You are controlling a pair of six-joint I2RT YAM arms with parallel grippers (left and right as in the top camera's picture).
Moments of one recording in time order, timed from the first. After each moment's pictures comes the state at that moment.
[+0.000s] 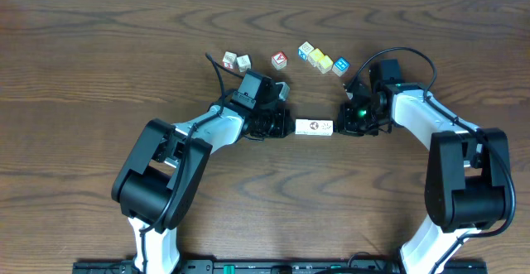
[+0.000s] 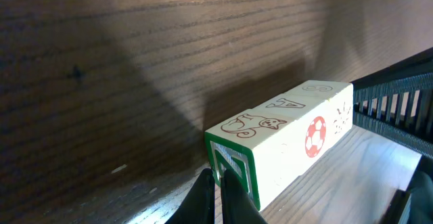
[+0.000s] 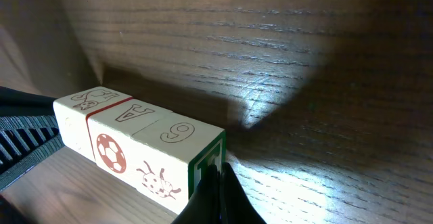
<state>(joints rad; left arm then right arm) -0.49 1.99 1.08 -0.13 0.60 -0.48 0.10 1.91 1.12 -0.63 -0.50 0.15</state>
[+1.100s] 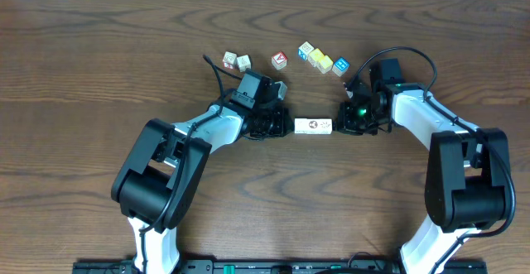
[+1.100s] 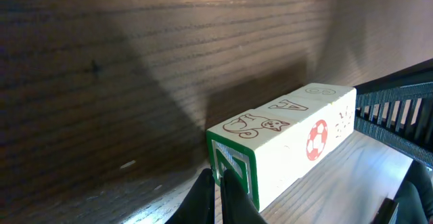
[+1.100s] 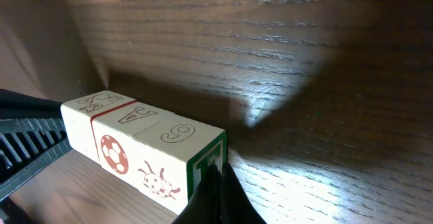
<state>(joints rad) -0.48 1.99 1.08 -0.13 0.60 -0.54 0.10 1.91 1.11 -0.61 -0.53 0.18</state>
